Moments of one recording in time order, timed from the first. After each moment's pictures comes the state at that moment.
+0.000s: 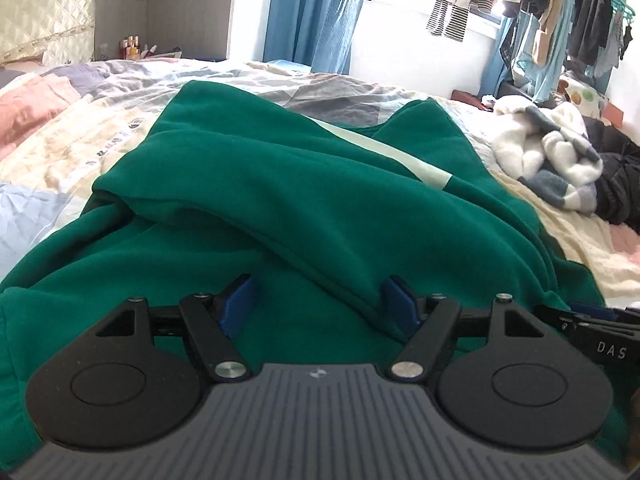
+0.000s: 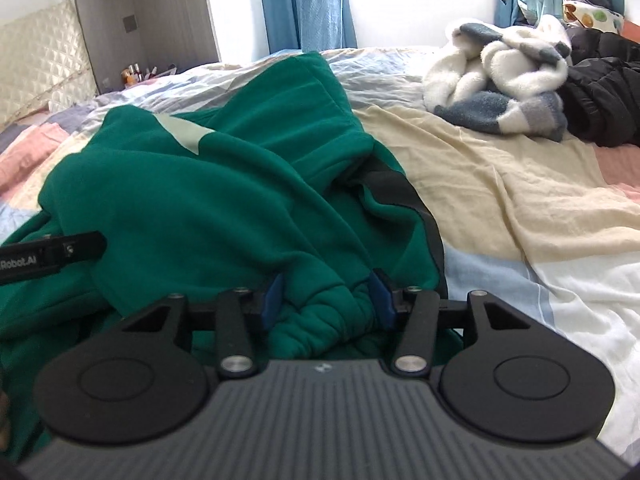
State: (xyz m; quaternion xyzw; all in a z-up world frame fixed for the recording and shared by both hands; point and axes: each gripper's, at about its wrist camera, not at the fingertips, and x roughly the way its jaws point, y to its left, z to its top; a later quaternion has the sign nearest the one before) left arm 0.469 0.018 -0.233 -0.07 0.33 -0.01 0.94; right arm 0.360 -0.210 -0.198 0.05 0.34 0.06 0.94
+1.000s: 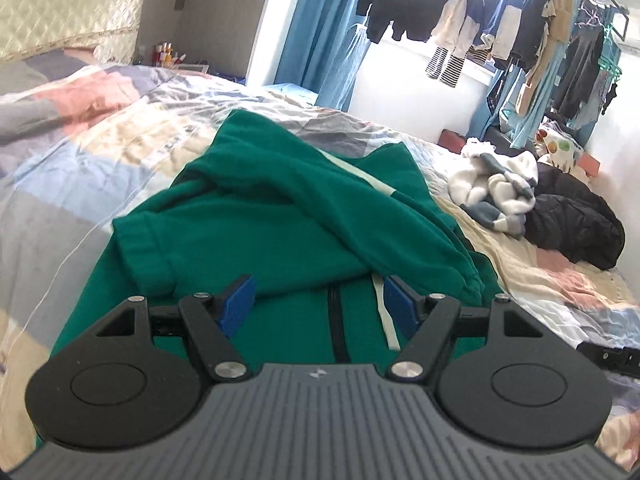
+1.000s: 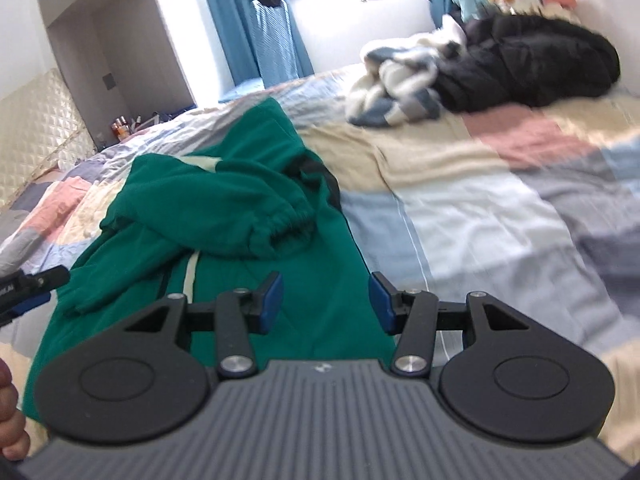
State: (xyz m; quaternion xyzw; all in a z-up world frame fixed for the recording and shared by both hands) left arm 0.262 0.044 -0.144 -0.14 0.29 -0.01 0.95; right arm 0.179 -0.274 -0.119 0.14 0.33 0.01 0.93
